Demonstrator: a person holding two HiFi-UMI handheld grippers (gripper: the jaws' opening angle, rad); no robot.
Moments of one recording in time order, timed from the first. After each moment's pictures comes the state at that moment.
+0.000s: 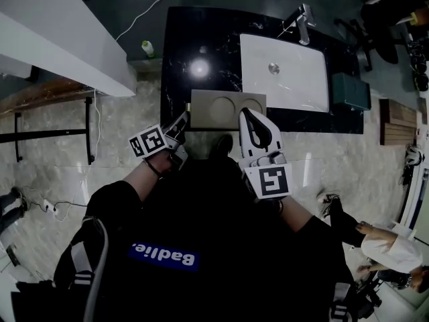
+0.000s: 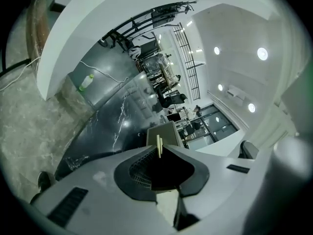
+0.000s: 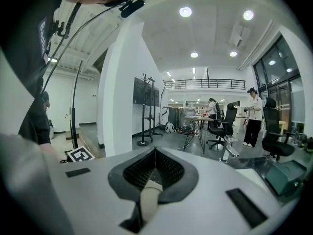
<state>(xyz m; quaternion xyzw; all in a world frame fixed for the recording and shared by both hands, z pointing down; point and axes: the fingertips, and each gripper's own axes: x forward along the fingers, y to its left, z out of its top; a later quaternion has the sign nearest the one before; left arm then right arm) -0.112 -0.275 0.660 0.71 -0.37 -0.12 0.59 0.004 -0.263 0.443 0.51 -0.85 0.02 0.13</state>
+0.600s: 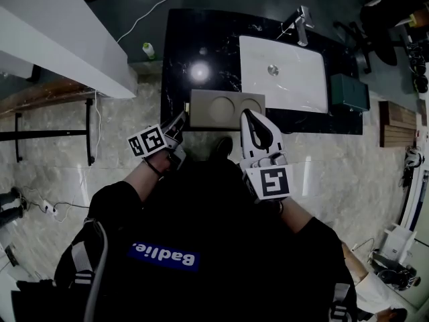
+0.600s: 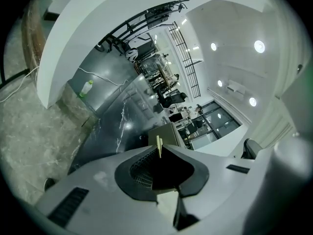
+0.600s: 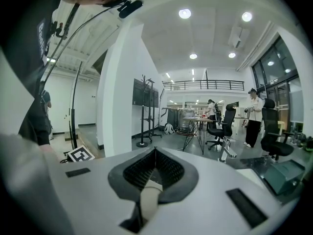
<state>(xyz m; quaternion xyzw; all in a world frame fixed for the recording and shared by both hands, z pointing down) -0.118 -0.274 0.657 0.72 -0.38 -0.10 0.57 0.009 -0.255 0.437 0.52 -0.85 0.02 0.12</state>
